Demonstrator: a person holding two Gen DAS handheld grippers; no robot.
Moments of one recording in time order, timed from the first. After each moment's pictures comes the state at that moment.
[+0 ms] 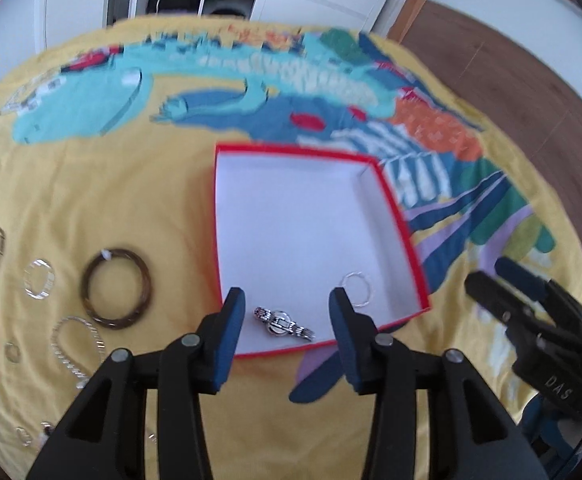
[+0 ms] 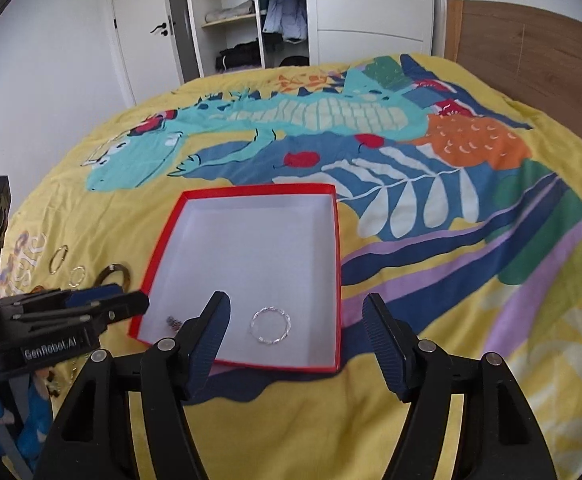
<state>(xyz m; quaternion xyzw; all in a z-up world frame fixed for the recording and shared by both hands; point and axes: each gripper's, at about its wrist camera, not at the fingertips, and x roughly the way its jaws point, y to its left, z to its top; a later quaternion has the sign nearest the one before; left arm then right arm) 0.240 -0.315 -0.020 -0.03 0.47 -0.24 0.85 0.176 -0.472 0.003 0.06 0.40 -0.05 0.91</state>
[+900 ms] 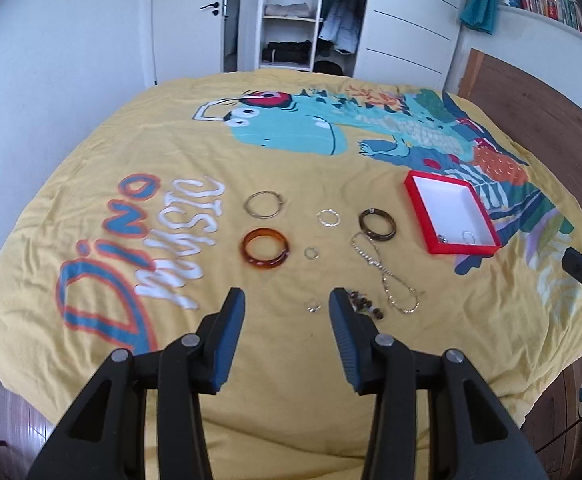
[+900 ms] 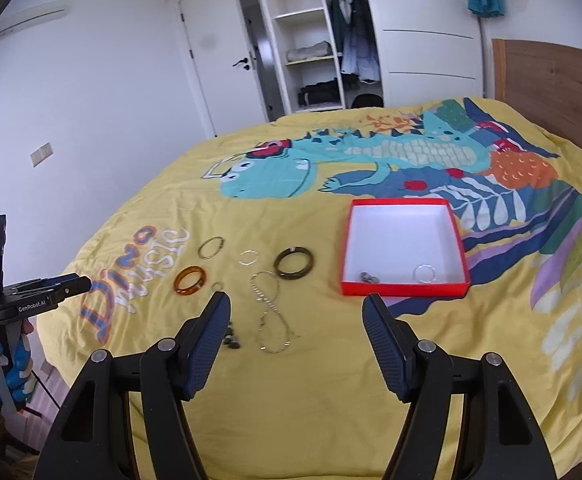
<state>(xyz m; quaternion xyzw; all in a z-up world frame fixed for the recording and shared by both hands) 0.061 0.012 0.069 0.00 0.41 -0.09 0.91 0.021 -0.296 0.084 0.08 0.33 0.07 0.94</state>
